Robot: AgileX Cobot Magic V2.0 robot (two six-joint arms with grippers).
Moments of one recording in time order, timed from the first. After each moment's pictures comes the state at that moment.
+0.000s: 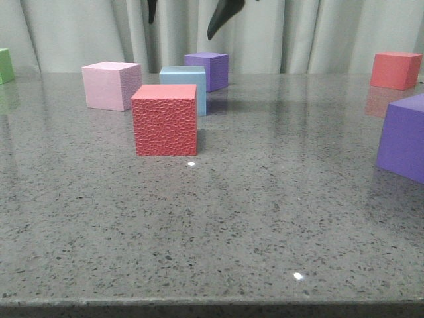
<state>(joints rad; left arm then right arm) 0.03 0.68 -0.71 -0.04 0.49 0.01 0.56 2.31 -2.62 0.04 1.25 0.49</state>
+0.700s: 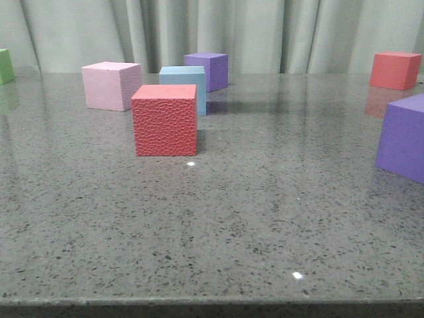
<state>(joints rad) 0.03 0.68 -0.71 -0.04 0.51 0.01 0.57 2.09 -2.43 -0.06 1.25 0.40</state>
